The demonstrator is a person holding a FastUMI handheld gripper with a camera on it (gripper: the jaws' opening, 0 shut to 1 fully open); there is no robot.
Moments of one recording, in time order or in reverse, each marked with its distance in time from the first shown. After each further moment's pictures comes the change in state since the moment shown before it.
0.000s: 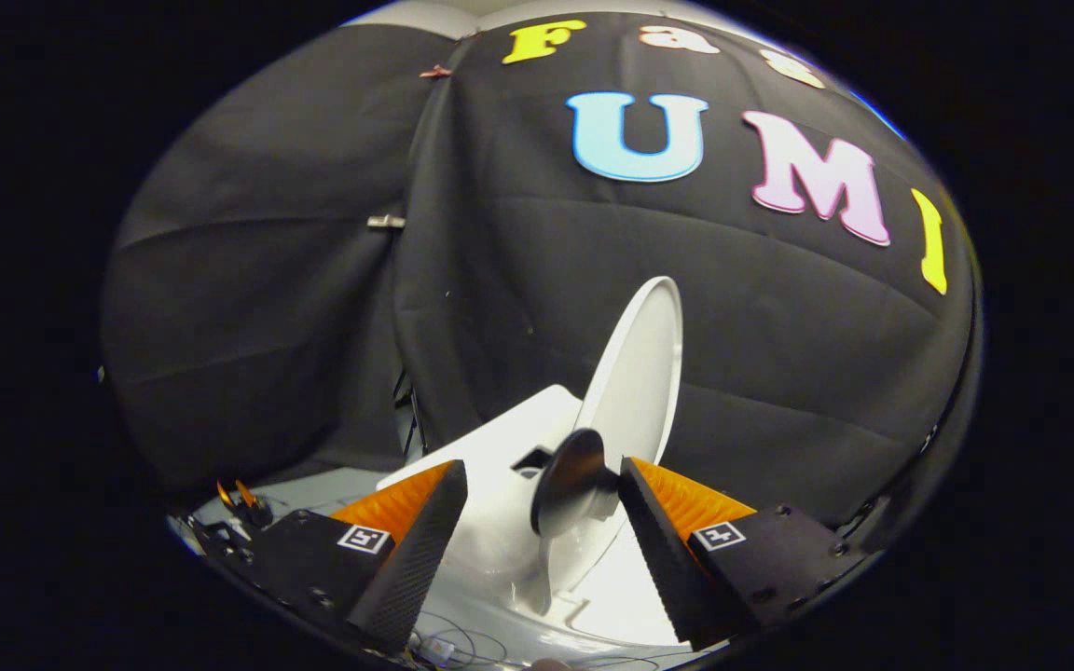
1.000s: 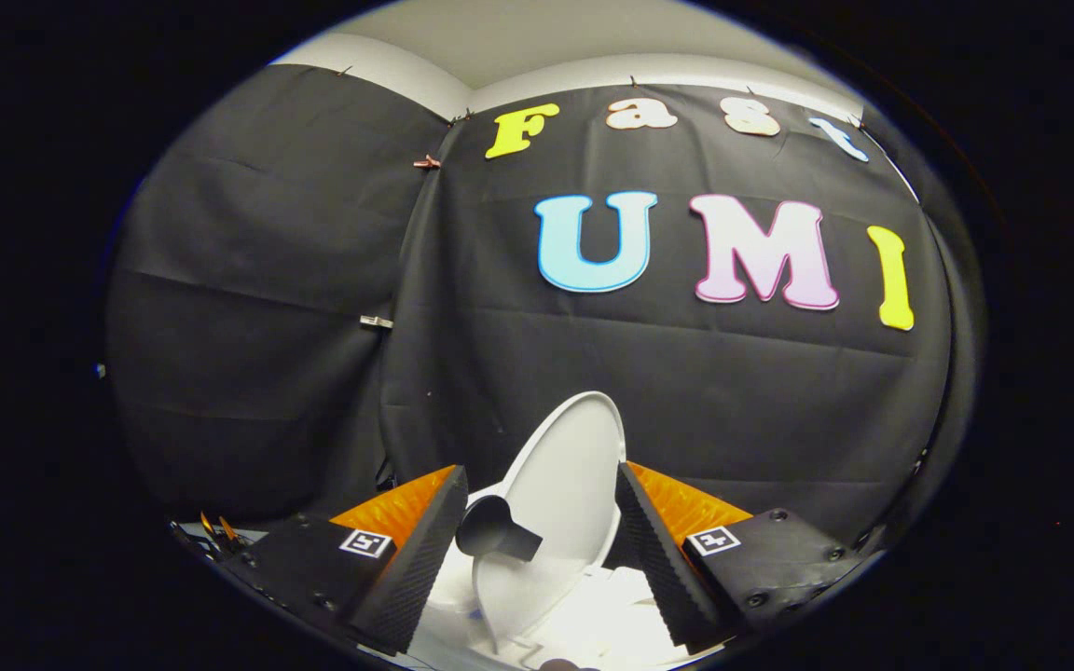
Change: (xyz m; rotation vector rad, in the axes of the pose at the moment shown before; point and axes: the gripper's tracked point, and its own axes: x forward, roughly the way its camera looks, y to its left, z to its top) arm -0.075 -0.067 0.066 -0.039 -0.333 -0.027
